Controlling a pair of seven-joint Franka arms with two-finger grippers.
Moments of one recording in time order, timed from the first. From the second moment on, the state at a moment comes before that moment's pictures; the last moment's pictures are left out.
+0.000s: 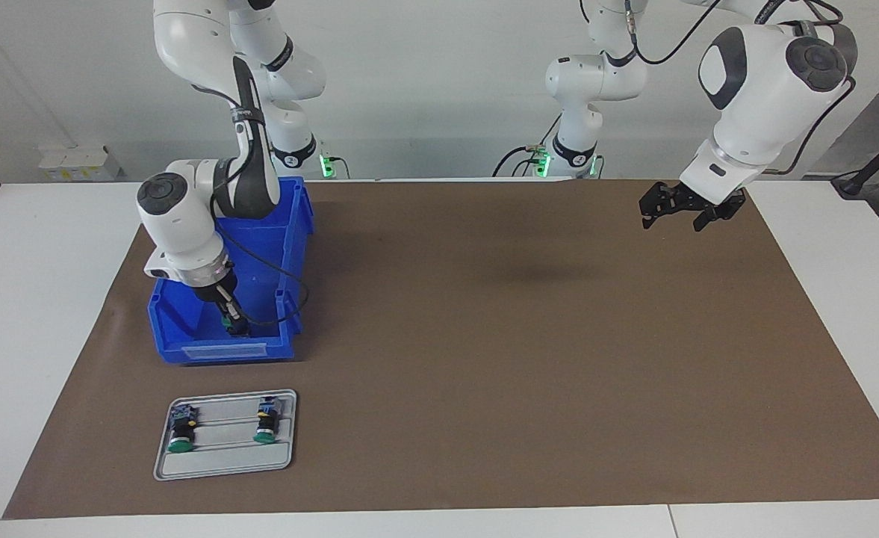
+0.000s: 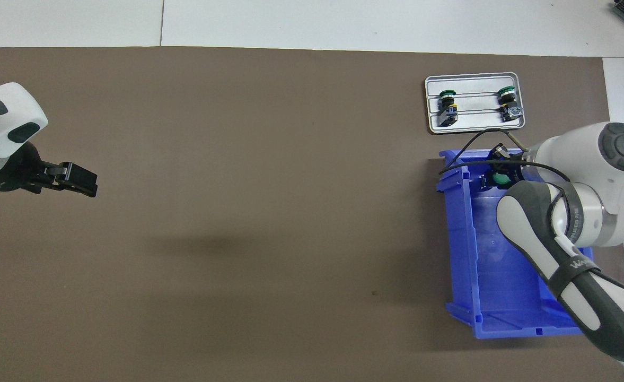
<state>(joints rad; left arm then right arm) -0.08 0.02 0.00 -1.70 -0.02 1.60 0.05 -0.02 0.20 -0.01 -2.06 -0.02 2.33 0.90</state>
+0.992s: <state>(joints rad) -0.05 0.01 0.01 -1.70 -0.02 1.60 0.05 -0.02 0.05 -0.01 -2.05 -0.02 2.15 0.48</state>
